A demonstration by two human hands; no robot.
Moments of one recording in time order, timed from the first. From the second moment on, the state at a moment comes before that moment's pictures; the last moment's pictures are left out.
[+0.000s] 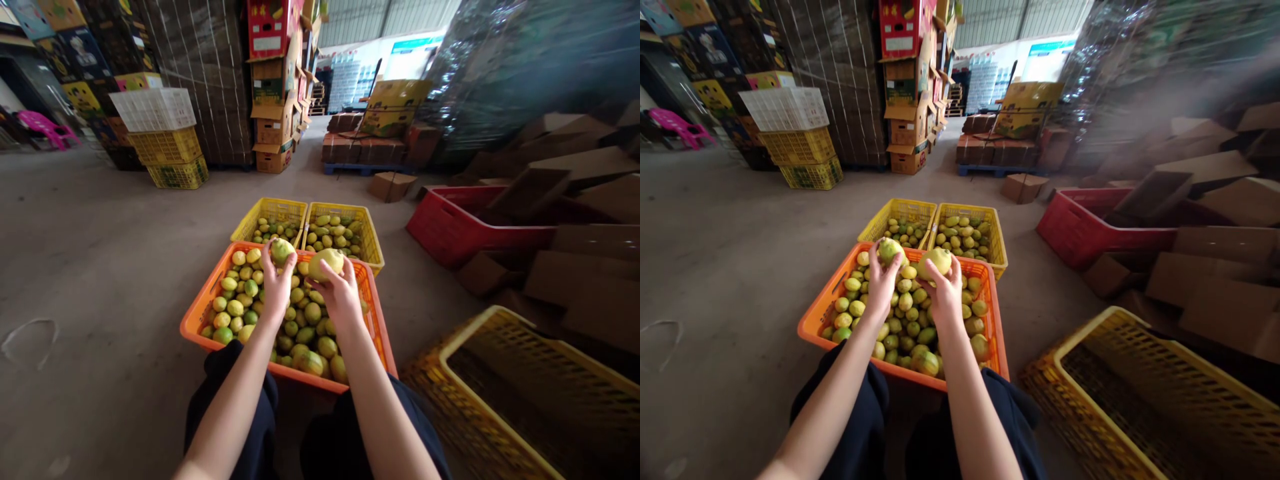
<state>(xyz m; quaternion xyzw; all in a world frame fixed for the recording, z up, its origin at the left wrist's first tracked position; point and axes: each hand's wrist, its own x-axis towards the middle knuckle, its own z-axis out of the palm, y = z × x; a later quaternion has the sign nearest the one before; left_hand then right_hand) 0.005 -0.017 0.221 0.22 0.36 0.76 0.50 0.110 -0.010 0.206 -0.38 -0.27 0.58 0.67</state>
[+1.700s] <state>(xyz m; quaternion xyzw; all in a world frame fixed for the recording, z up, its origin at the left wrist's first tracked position) -0.006 -0.014 0.232 0.07 0.35 0.64 0.68 0.108 -0.016 0.231 -0.35 -0.09 0.69 0.63</state>
